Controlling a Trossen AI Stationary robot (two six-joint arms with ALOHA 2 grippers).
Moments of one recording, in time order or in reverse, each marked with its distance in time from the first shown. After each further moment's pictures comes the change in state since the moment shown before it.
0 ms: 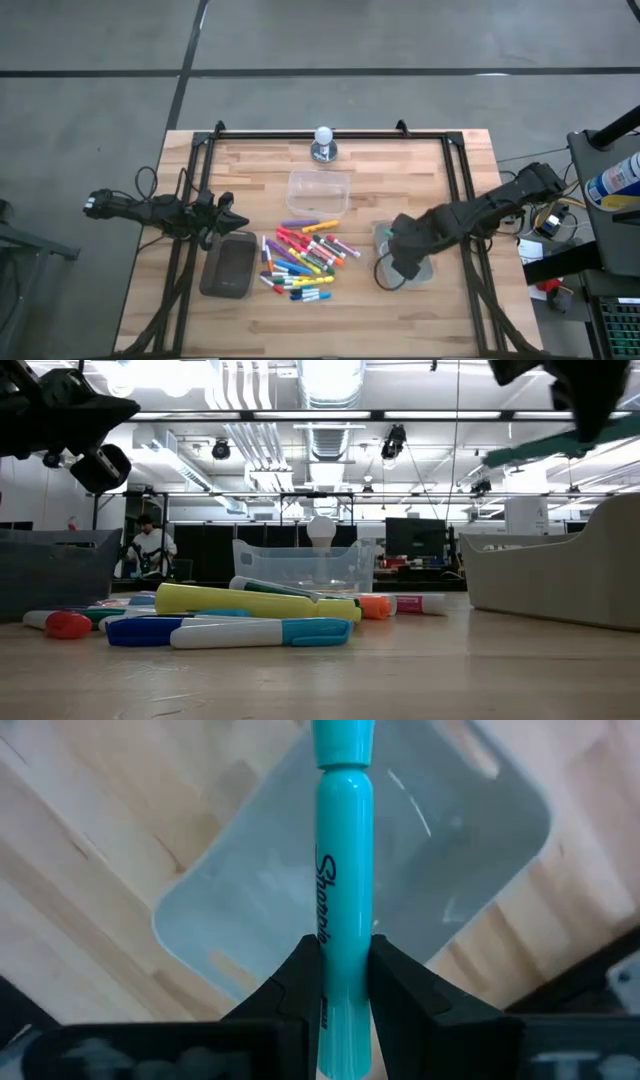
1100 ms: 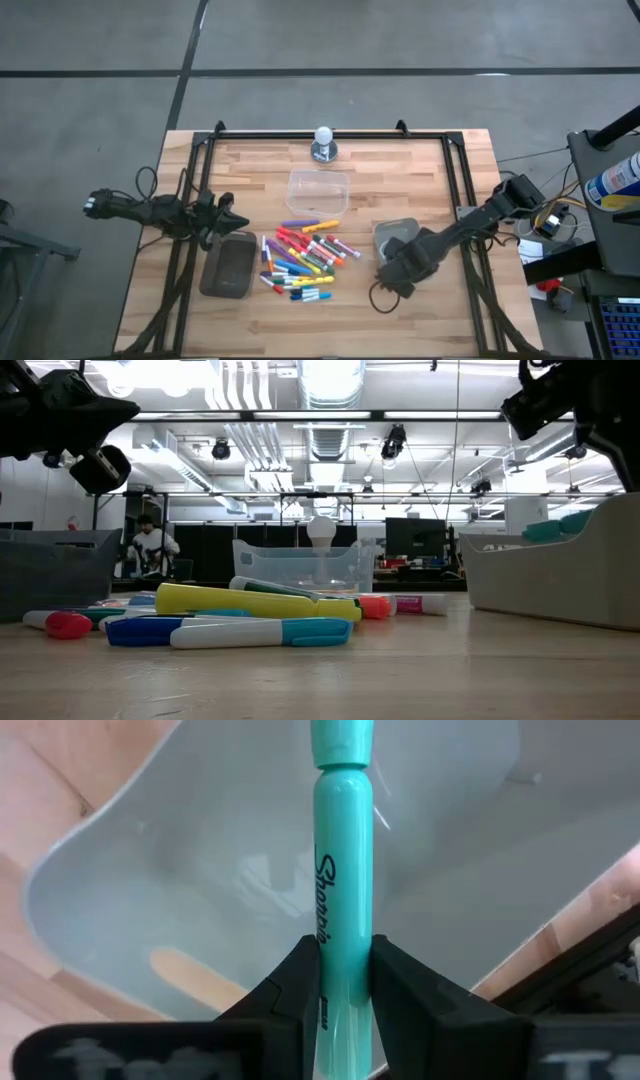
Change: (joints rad) left arm 0.000 0.012 0.000 -0.008 0.000 -0.003; right arm 0.079 0.222 -0.051 0.044 -0.040 0.024
